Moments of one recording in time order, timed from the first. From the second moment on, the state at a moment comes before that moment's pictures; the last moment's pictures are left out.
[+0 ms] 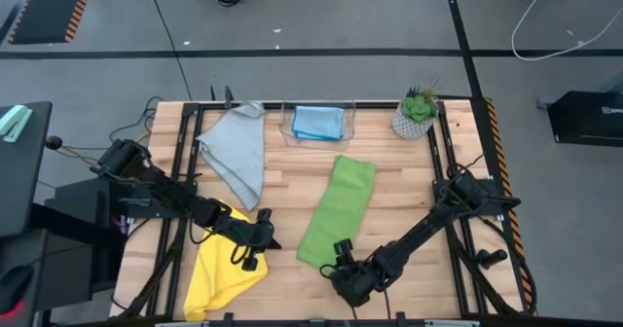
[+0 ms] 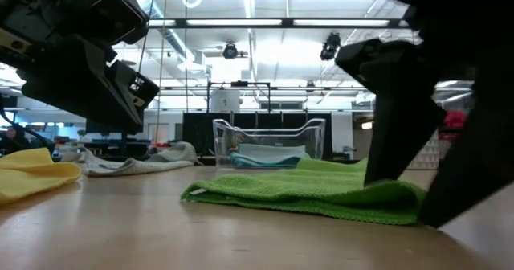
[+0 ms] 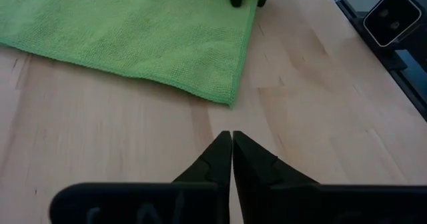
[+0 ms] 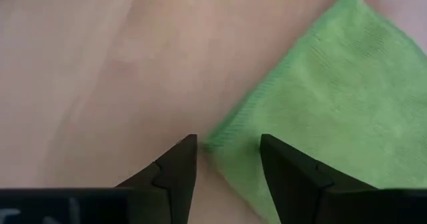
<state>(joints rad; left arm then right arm) -0.50 1.54 0.51 0.42 -0.18 -0.27 0.66 2.06 1.30 -0.41 0.36 0.23</state>
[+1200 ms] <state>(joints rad) -0.50 1.66 0.64 0.45 -0.18 -0.02 0.81 1.82 1.30 -0.47 0.62 0.72</state>
